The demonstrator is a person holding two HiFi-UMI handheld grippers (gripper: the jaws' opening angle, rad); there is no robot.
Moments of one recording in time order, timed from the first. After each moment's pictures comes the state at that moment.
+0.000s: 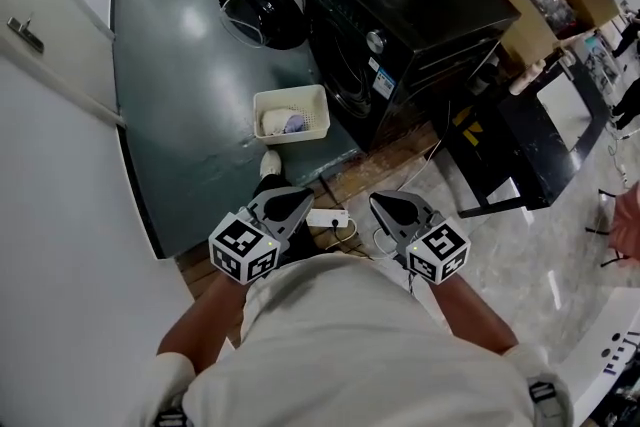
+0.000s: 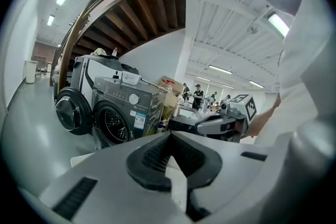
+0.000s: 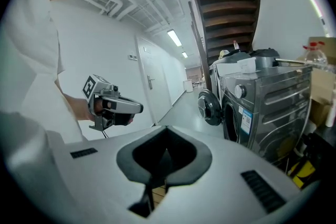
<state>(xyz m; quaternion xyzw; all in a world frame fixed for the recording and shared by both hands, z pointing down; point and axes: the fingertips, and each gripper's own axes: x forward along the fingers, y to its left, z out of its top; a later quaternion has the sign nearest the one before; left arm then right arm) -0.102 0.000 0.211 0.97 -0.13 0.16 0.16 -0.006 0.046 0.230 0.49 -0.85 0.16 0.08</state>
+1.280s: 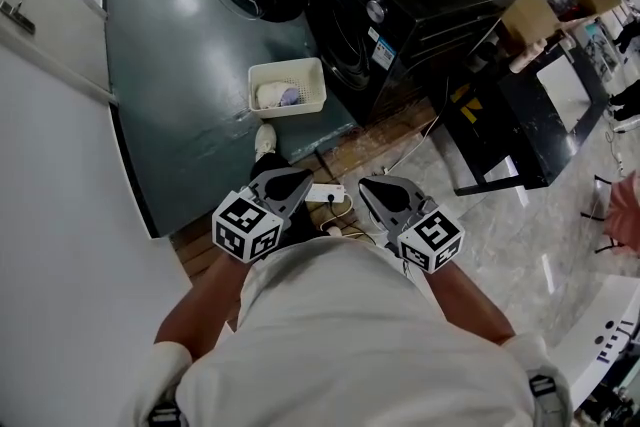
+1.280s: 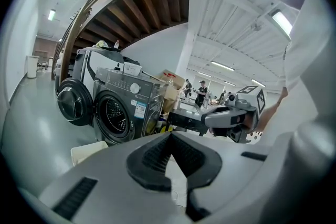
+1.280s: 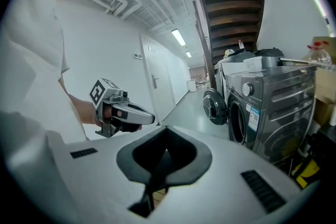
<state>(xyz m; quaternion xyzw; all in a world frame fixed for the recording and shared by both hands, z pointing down) -0.111 0.015 0.248 0.96 -0.13 0.18 0.18 -0.039 0.064 0.235 0.47 -0.86 0.16 0.08</state>
